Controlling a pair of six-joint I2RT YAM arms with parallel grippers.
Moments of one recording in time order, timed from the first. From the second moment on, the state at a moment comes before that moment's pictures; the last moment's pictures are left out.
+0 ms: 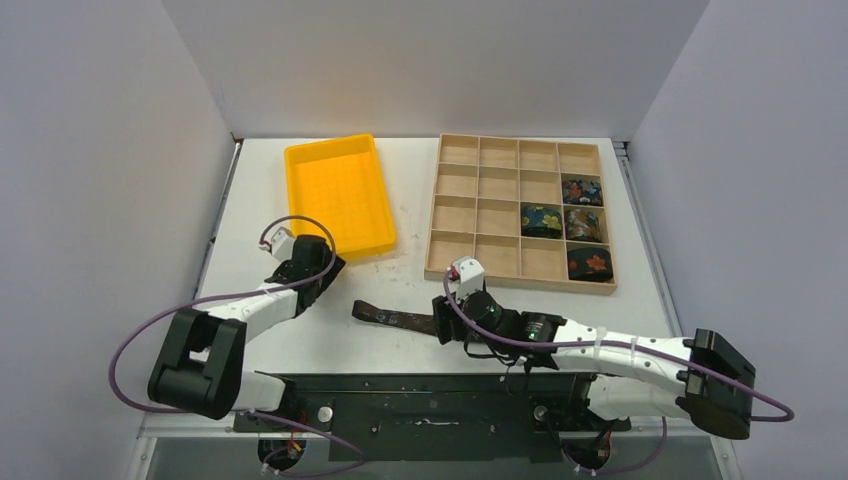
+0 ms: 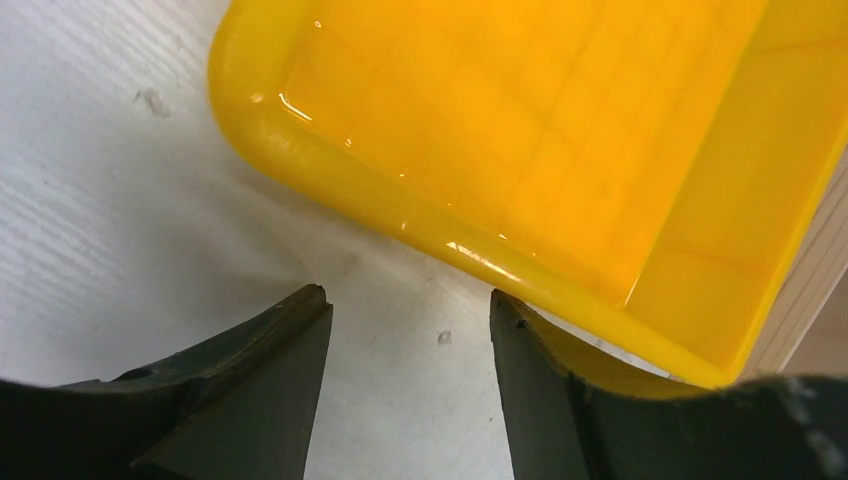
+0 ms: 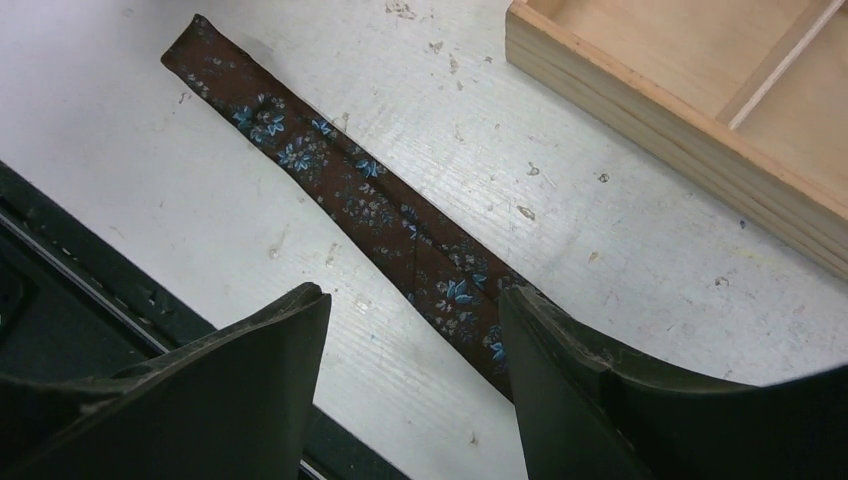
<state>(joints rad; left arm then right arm) -0.29 1.34 0.51 0.01 -0.31 -1.07 1.12 1.16 0.60 -0.10 0.33 0.46</state>
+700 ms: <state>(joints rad) -0.37 0.26 0.11 -0.05 -0.41 -1.12 1.05 0.99 0.37 0.05 0.33 0.53</state>
